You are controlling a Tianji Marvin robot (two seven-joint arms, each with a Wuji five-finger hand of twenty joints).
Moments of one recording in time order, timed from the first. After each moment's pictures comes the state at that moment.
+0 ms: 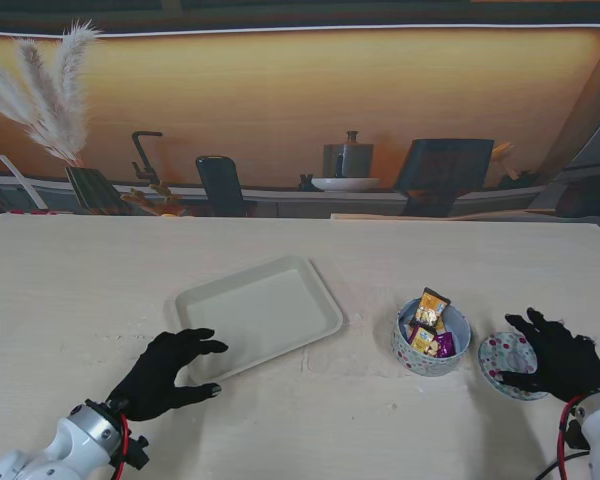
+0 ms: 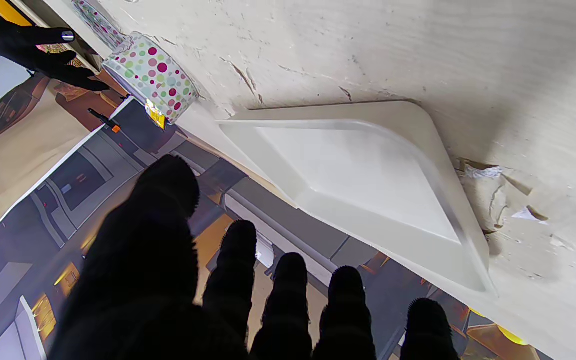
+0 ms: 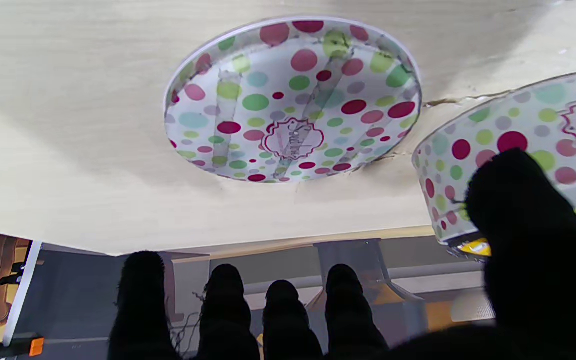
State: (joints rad) left arm 2.10 -1.08 -1.52 -1.93 0.56 -0.32 -0.08; right arm -2.06 -1.07 1.84 -1.71 -0.96 -0.09 0.07; left_hand 0.86 -0.30 0.19 0.16 0.41 0.08 0.29 0.37 0.28 0.14 0.16 0.38 0.16 0.16 0.16 0.42 -0.10 0.31 0.15 0.64; right_hand 0.33 -0.51 0.64 -0.08 0.13 -0.02 0.13 0.31 0.17 0.04 -0.02 0.05 0.14 0.08 0.18 0.22 -0.05 0.29 0.59 0.57
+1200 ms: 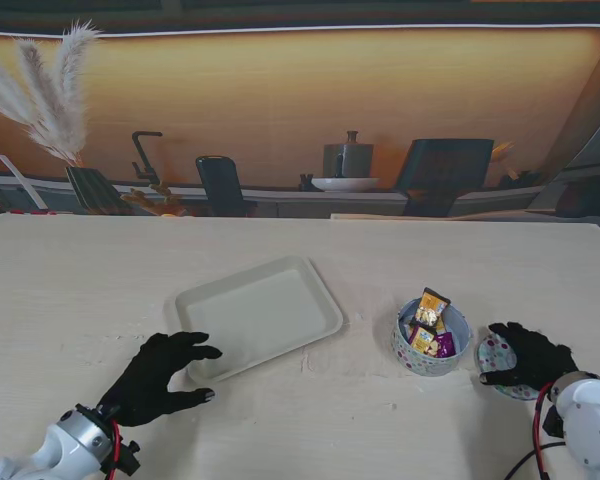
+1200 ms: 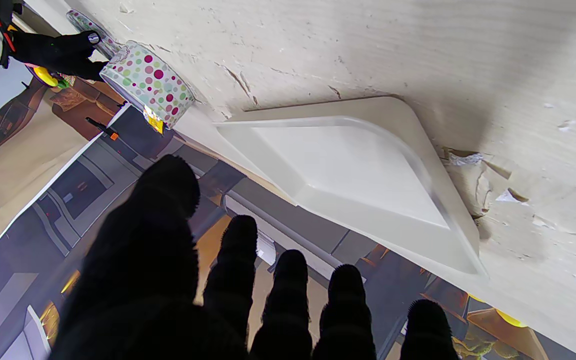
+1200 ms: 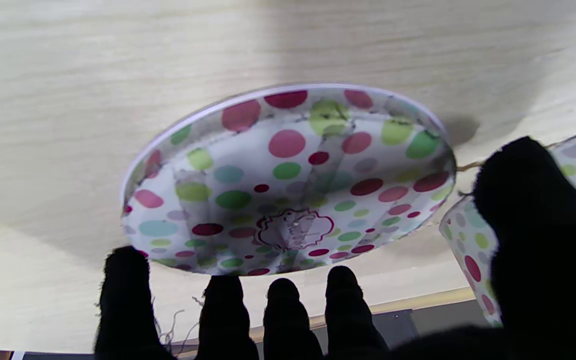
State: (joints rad) left arm 2.14 -1.08 -1.56 -1.96 0.60 -0.34 -0.08; right arm -1.89 -1.03 1.71 -1.57 -0.88 0.01 0.27; left_hand 0.86 -0.30 0.19 0.16 0.44 0.08 0.29 0.38 0.30 0.14 0.16 0.38 0.17 0.16 0.16 0.42 -0.10 0.31 0.14 0.61; right_hand 0.33 -0.57 0.64 -0.08 0.13 -0.02 0.05 0.50 0.17 0.03 0.00 0.13 0.10 0.08 0.23 0.23 -0.04 0.41 0.65 0.55
